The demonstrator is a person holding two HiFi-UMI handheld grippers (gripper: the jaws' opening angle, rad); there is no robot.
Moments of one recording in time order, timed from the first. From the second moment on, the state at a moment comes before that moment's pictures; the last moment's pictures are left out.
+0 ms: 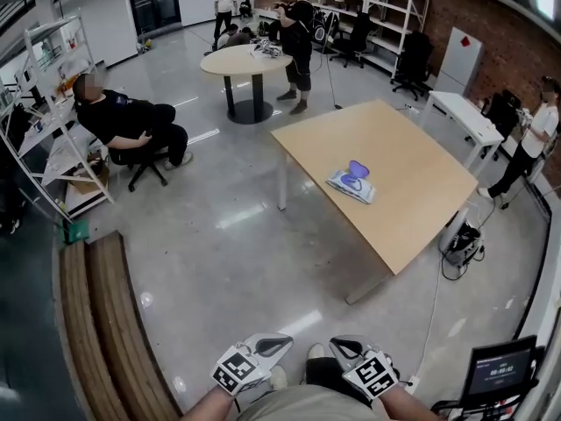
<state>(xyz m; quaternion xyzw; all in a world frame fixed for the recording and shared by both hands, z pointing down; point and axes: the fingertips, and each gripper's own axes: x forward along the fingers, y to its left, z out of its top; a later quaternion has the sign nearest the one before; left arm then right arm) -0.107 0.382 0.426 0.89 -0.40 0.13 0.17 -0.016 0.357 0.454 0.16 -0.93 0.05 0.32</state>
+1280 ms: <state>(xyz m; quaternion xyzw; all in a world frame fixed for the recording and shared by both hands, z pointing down) -0.042 0.007 0.440 0.91 -0.35 0.17 0.13 0.021 0.008 0.480 0.19 -0.94 0.06 0.27</state>
